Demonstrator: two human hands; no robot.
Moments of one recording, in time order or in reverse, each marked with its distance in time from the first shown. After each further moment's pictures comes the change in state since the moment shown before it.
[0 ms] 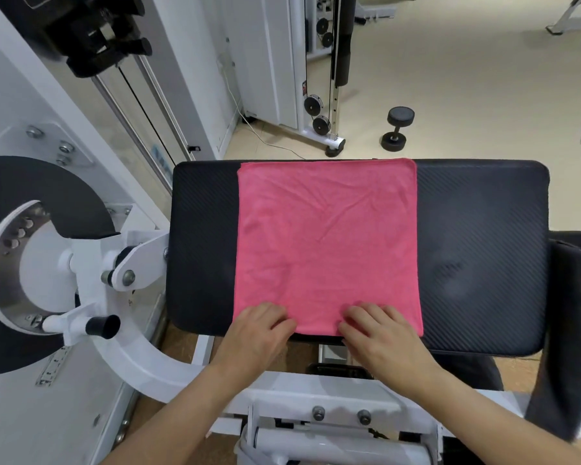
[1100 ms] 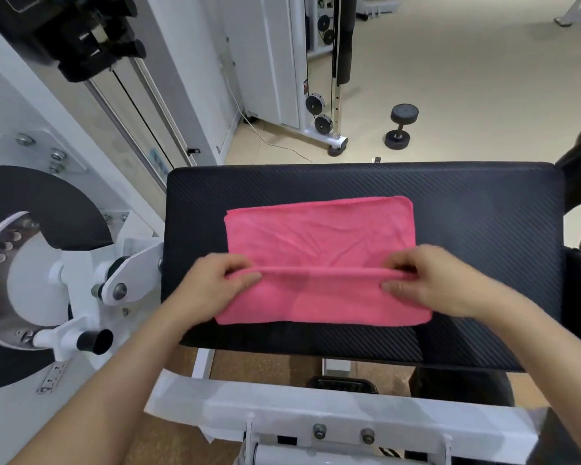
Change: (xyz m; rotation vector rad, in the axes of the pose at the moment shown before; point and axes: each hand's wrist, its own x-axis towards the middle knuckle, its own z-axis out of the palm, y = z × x) left_hand 0.068 -0.055 -0.096 -0.531 -0.235 -0.614; right_hand 0.067 0.094 -0.089 0.618 -0.420 0.430
